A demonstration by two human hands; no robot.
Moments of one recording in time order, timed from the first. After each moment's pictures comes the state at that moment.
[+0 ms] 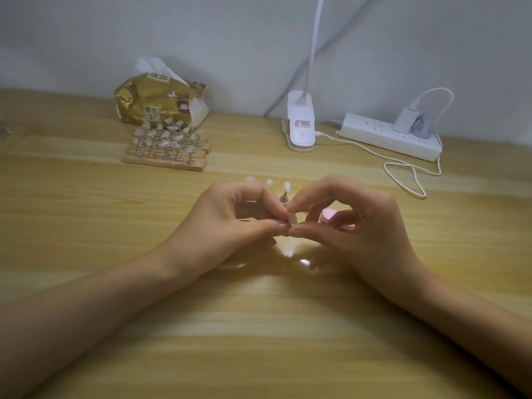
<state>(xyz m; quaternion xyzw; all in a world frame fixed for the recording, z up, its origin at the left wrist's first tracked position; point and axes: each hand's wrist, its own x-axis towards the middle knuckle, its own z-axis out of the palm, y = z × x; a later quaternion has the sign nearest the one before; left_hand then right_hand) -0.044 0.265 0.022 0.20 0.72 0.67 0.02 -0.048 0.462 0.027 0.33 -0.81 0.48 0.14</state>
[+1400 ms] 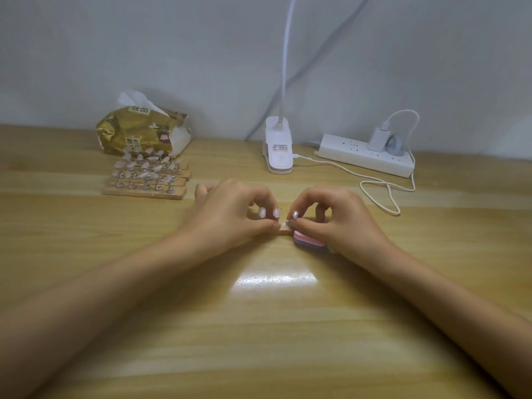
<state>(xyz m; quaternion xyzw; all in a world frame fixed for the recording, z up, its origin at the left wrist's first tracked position) -0.106 0.287 0.029 0.19 0.94 0.27 -0.10 -0.102 0.493 0.027 0.22 -0.89 0.38 0.09</state>
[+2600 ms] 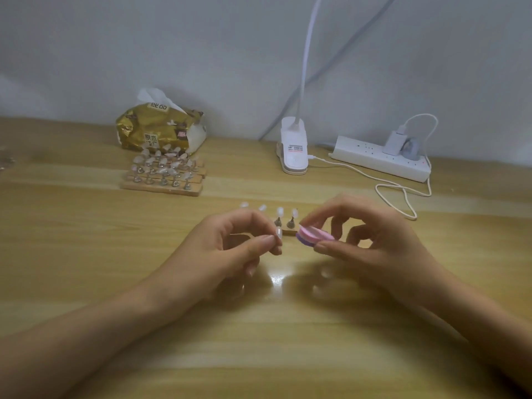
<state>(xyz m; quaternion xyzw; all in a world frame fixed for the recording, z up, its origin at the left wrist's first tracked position) -0.044 0.256 0.017 0.20 0.71 0.67 0.07 -0.063 0.499 0.038 0.32 -0.84 0.43 0.08</state>
